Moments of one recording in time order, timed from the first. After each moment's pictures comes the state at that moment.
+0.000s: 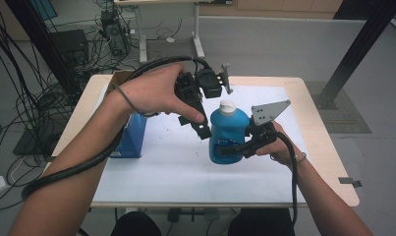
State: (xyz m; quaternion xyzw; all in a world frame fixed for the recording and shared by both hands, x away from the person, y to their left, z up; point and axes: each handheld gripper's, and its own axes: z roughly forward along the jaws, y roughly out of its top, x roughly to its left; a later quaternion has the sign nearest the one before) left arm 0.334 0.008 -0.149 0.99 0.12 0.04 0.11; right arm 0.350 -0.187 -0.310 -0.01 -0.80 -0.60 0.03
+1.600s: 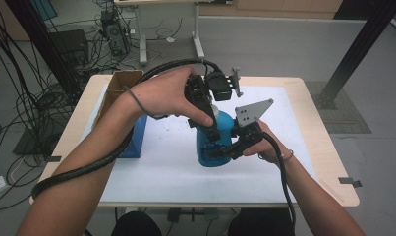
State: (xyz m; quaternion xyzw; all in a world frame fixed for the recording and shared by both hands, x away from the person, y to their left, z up) left arm 0.331 -0.006 -0.151 0.99 0.10 0.04 0.12; right arm 0.351 -0.156 -0.311 0.02 -0.81 -0.58 0.06
